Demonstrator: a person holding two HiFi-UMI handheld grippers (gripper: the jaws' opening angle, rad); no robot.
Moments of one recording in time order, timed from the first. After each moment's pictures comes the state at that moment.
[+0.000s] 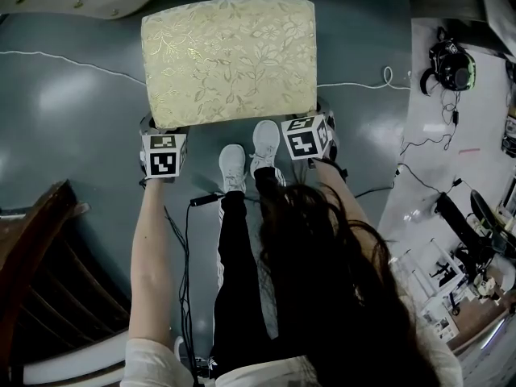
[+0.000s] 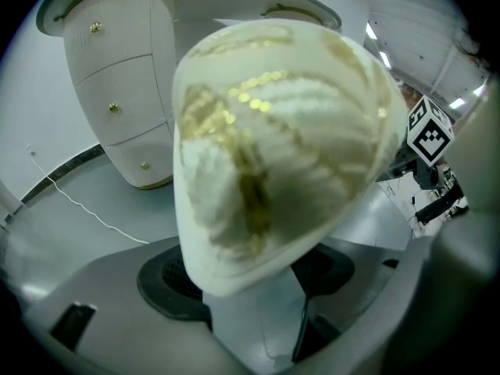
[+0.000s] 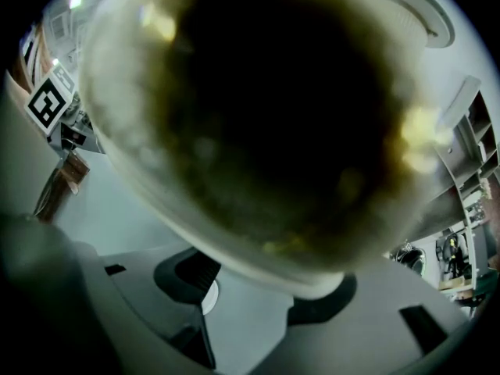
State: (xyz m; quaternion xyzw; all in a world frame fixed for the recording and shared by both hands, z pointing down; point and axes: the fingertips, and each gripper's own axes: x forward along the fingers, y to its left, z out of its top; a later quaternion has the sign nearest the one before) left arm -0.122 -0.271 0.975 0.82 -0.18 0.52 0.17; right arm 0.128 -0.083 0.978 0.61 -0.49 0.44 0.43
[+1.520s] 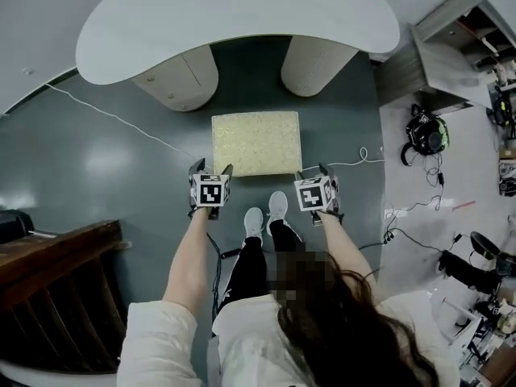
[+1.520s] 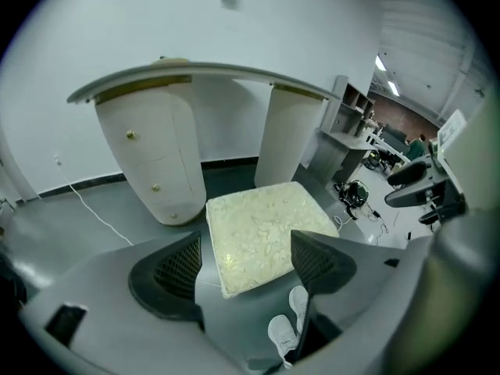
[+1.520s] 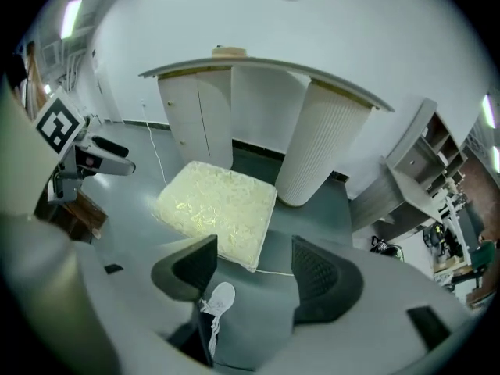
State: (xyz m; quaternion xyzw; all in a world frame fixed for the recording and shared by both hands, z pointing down) left arm -0.086 -0.294 0.697 0.84 -0.22 0.45 0.20; right arm 0.116 -0.102 0.665 0.68 -0.46 0.42 0.38
